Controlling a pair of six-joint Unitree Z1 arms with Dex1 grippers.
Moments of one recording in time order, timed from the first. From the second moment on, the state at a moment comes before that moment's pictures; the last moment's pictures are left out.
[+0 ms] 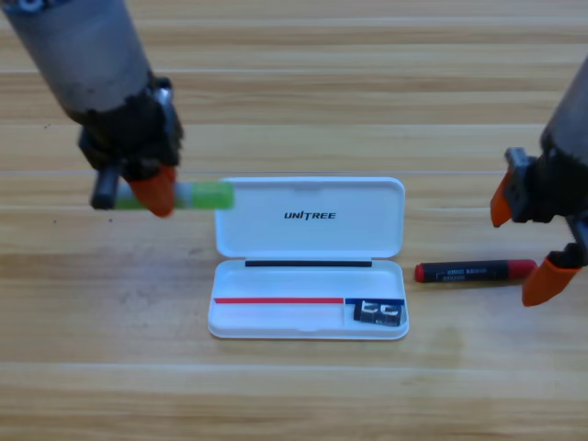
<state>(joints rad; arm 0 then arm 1) -0.77 1.86 -1.62 1.11 0.10 0.78 0.67 1.90 -1.44 0.97 0.09 -0.99</state>
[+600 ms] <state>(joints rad) -0.79 2.11 -1.74 1.11 -0.04 0.78 0.62 2.21 -1.65 0.95 0.05 -1.11</state>
